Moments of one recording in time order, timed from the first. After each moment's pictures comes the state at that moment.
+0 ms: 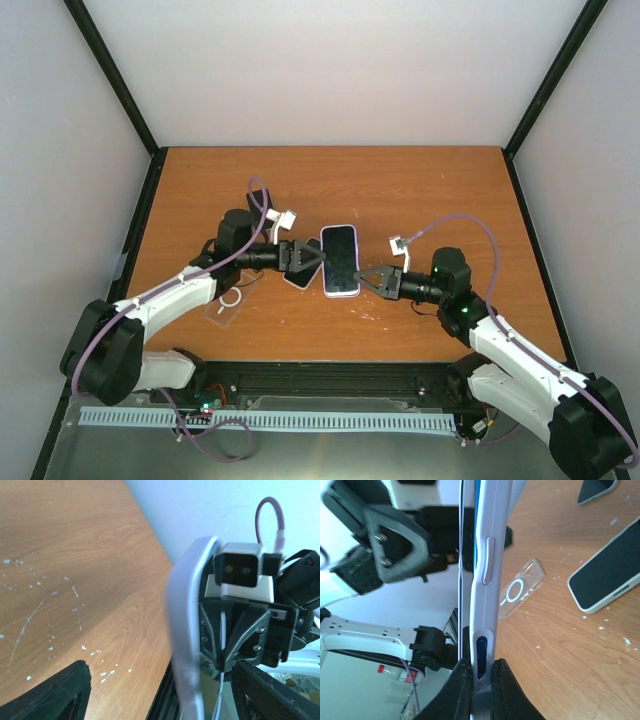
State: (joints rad) left arm -0.48 1.29 0.69 0.18 0.87 -0.66; right arm 0.48 0.88 0.38 0.25 -0.82 0.84
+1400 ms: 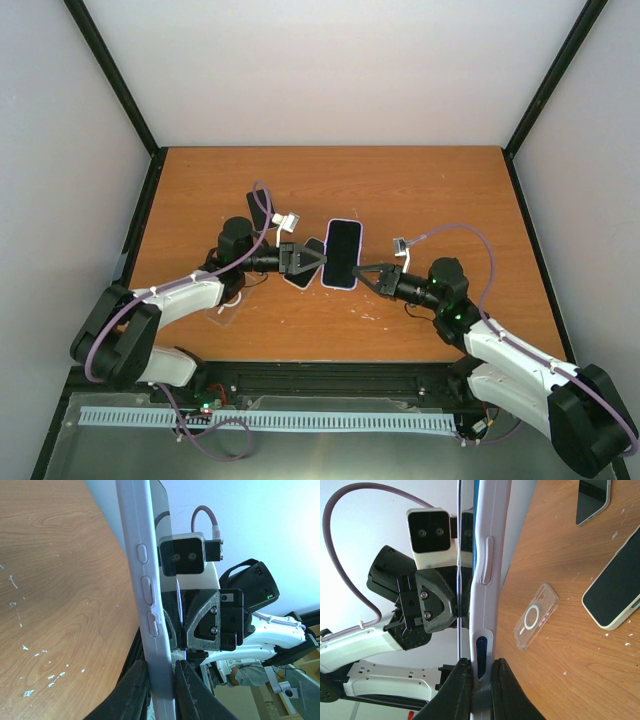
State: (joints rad) left arm -0.51 1.37 0.57 0.62 1.01 -0.93; right arm 0.53 0.91 0.28 0.53 -0.66 1.12
